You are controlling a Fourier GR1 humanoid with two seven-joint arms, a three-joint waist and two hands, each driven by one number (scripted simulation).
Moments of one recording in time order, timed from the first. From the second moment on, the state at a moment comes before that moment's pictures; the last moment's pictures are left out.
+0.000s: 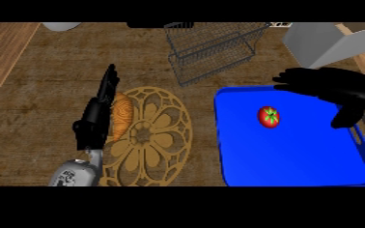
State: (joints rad) left arm -0.14 0.11 -0.19 -1.55 -0.08 0.29 0.03; right arm -0.51 -0.77 0.32 -1.17 0.86 0.32 -0.83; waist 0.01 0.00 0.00
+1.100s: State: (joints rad) left arm -0.15 0.08 -0.16 -1.58 -0.12 0.25 0.08; right arm -0.53 -0.65 0.33 -1.08 0.95 0.31 -0.86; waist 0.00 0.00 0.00
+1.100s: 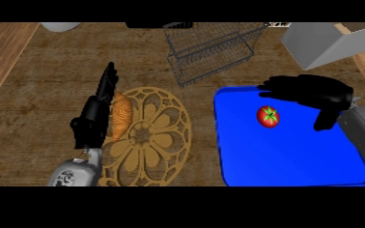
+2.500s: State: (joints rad) left arm -0.17 0.06 -0.09 -1.53 -0.14 0.20 0.04; right arm -0.56 -0.47 0.28 -0.85 1.09 0.25 -0.90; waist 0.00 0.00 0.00
